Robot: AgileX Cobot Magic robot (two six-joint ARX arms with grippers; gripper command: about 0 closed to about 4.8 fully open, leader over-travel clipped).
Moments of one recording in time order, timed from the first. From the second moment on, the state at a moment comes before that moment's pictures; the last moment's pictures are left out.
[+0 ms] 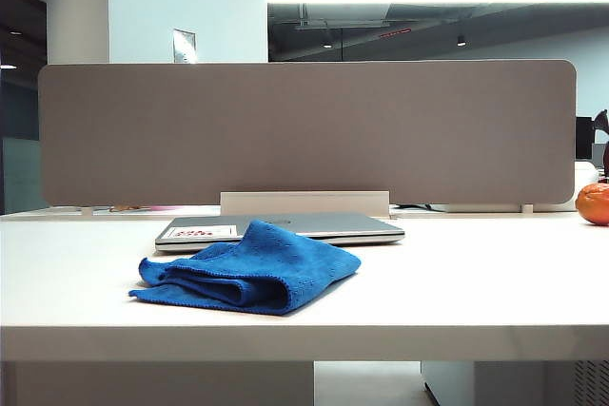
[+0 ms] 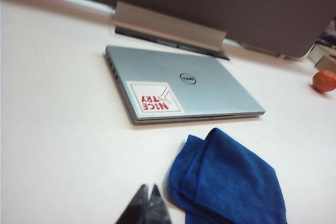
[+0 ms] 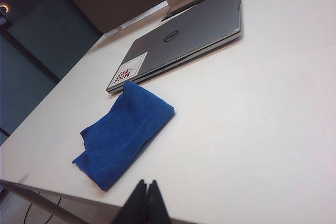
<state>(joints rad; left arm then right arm) 0.01 0.27 0.28 -0.16 0.31 -0.29 0.05 0.00 0.01 -0.14 -0.45 0.50</state>
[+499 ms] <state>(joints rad) -0.02 0.81 0.57 -0.14 0.45 -0.29 0.05 0.00 0.01 -0.14 -0.45 0.50</state>
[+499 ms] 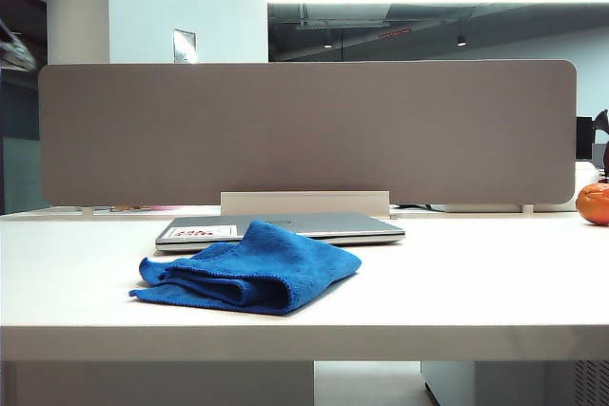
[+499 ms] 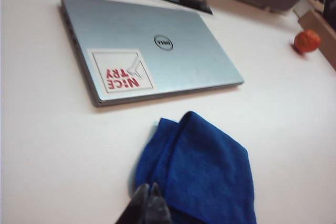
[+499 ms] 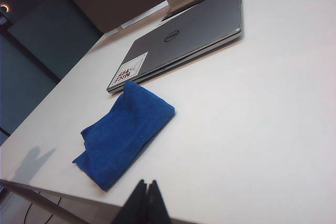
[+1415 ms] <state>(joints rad) -0.31 1.38 0.81 -0.14 0.38 -0.24 0.05 0.00 0.01 -0.14 -0.45 0.50</state>
